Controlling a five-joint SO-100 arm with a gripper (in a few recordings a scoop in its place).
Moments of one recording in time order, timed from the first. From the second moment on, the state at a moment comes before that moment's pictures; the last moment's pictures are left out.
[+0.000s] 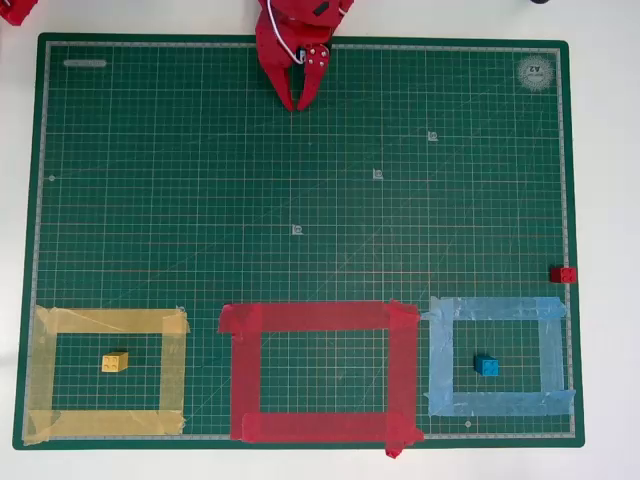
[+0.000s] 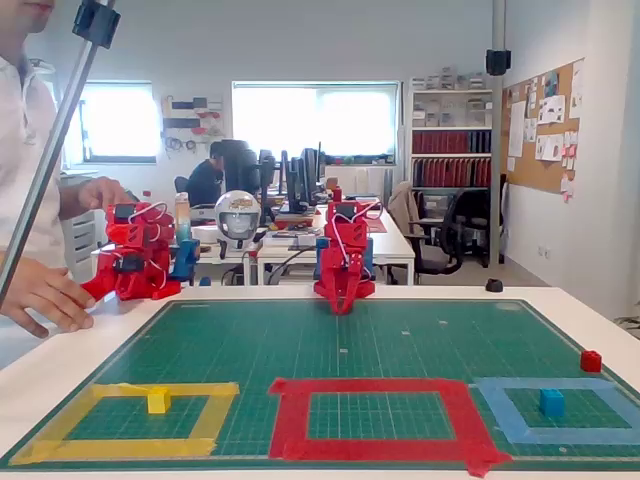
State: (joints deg) arm 0.1 189.8 180.7 75.4 -89.0
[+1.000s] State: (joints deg) arm 0.1 189.8 180.7 75.4 -89.0
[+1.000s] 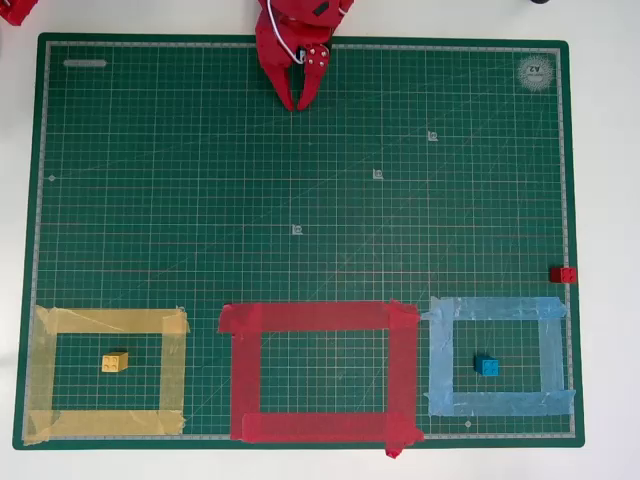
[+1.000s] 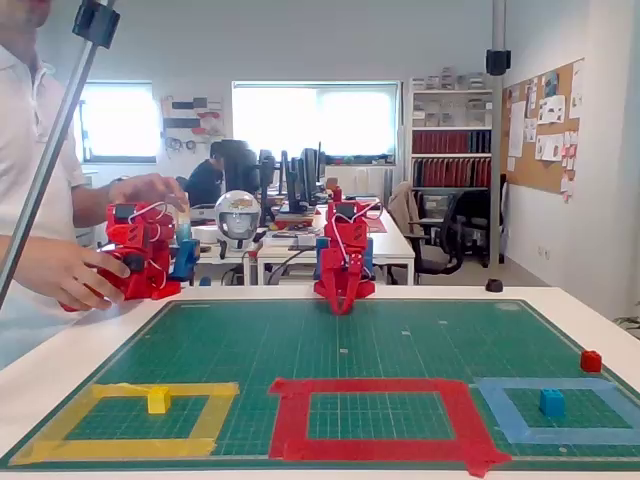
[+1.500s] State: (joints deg) arm 0.4 189.8 180.7 75.6 -89.0
